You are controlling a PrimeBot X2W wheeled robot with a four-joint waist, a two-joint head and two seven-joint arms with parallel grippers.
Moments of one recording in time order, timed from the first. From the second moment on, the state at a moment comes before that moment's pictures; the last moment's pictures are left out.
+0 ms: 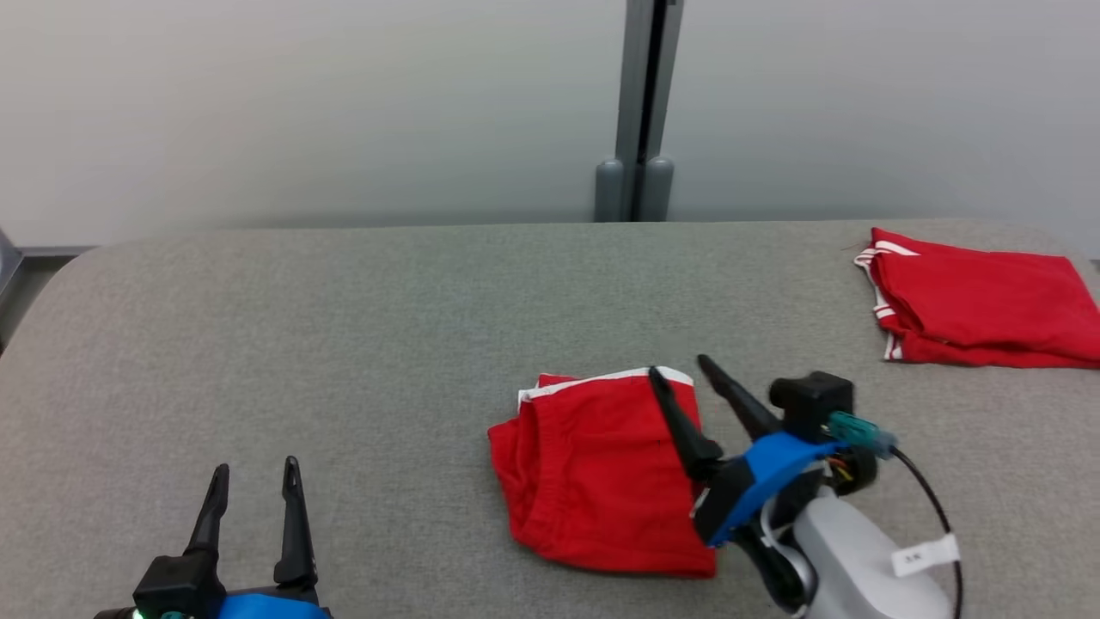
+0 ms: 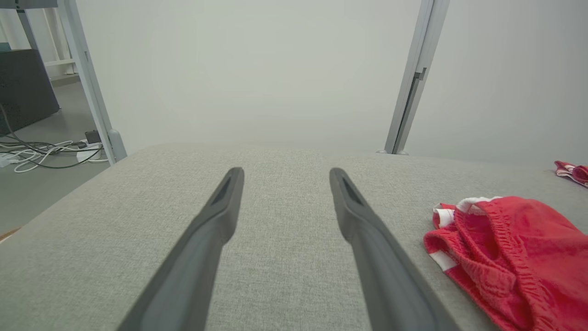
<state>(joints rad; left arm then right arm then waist) 0.04 0.05 0.05 0.26 -0.11 -0.09 -0.26 -0.50 -0.05 0.48 0.76 0.52 0.13 -0.26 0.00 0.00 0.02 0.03</state>
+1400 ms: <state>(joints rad) 0.08 0.09 0.08 0.29 -0.05 -0.09 -0.26 0.01 -0.05 0.06 0.29 0.11 0.13 -0.26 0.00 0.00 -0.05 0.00</state>
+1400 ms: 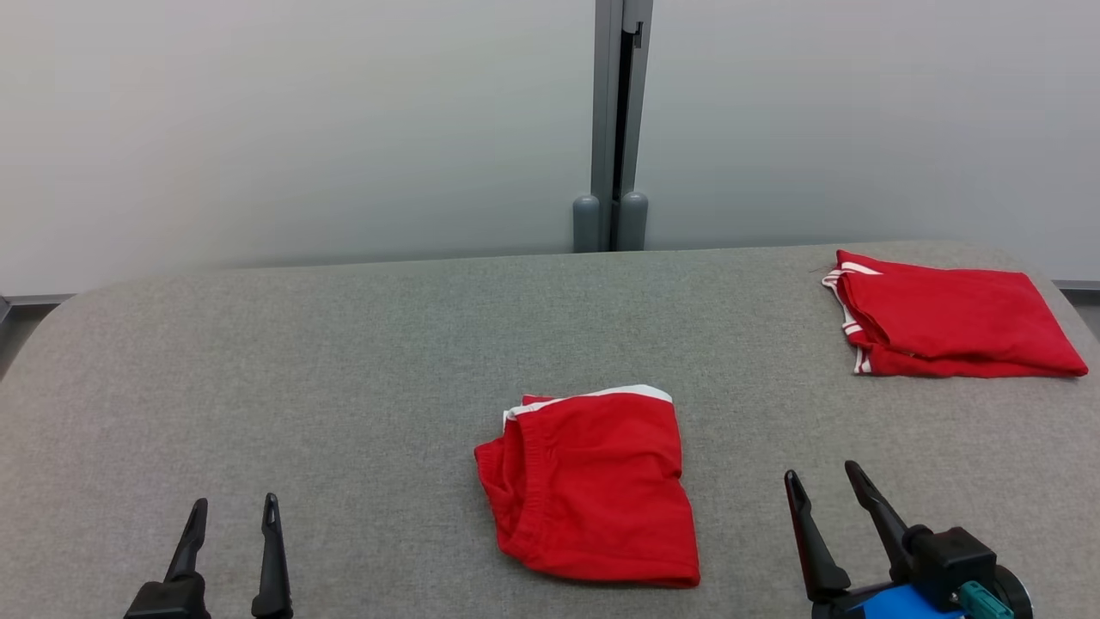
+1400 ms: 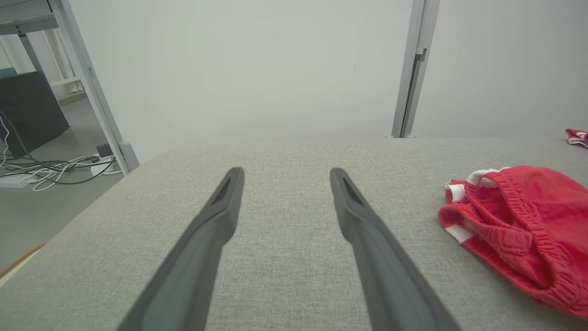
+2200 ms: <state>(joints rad) 0.04 0.09 0.05 0.28 -0.06 -0.08 -0.26 -0.32 -0.05 0.18 0.58 0.19 0.13 -0.21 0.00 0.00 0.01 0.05</state>
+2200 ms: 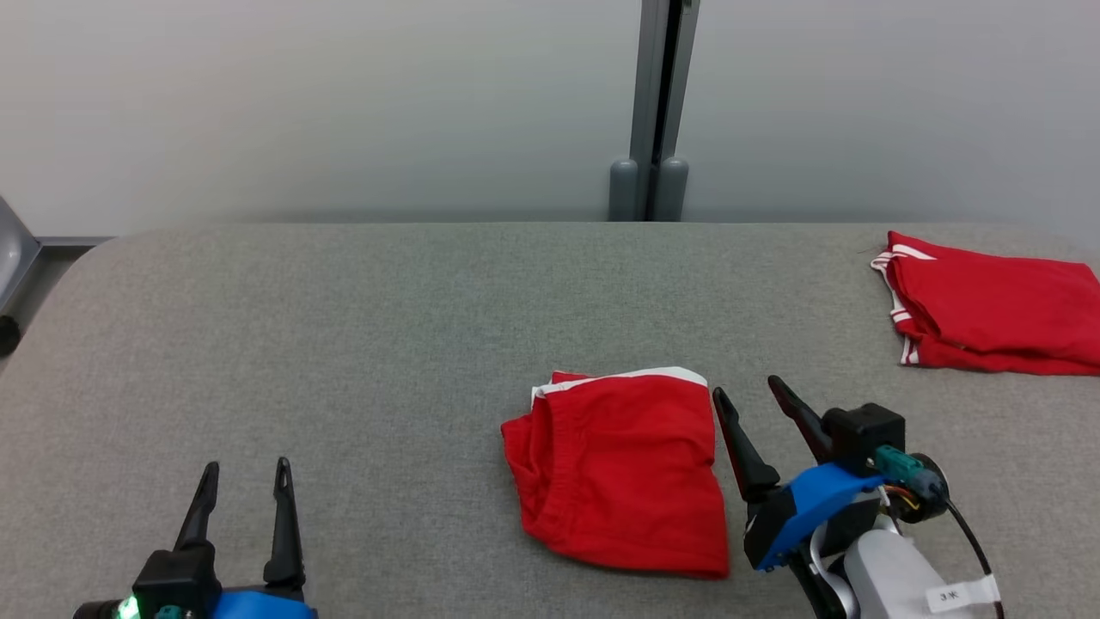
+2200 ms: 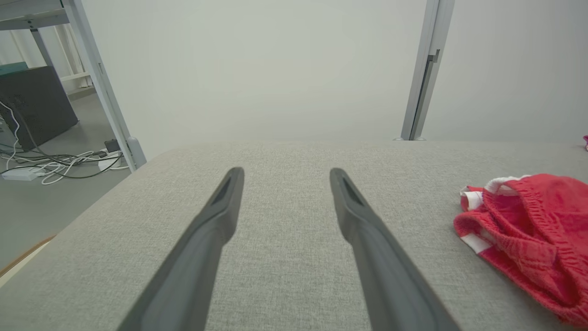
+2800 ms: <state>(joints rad) -0.02 0.08 0.03 0.26 -0.07 -0.08 -0.26 -0.43 -0.05 0.36 0.96 0.45 0.13 -0.25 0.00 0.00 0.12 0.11</state>
